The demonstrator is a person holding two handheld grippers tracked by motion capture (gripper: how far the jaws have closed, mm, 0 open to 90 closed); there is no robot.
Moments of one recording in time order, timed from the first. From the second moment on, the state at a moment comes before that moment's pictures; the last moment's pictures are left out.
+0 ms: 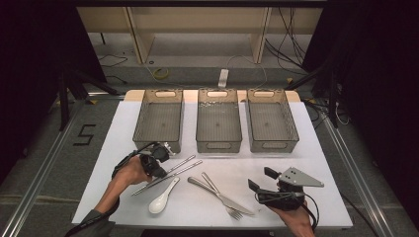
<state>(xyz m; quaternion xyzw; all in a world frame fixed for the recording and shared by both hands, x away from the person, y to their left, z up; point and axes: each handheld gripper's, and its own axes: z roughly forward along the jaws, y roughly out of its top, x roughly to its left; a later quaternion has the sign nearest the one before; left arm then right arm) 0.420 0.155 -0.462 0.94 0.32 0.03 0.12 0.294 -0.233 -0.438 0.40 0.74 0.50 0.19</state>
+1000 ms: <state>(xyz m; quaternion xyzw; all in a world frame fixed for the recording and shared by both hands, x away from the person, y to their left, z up) 0.414 0.177 -0.415 0.91 0.35 0.06 0.22 0.294 -0.235 -0.436 0.40 0.74 0.50 0.19</state>
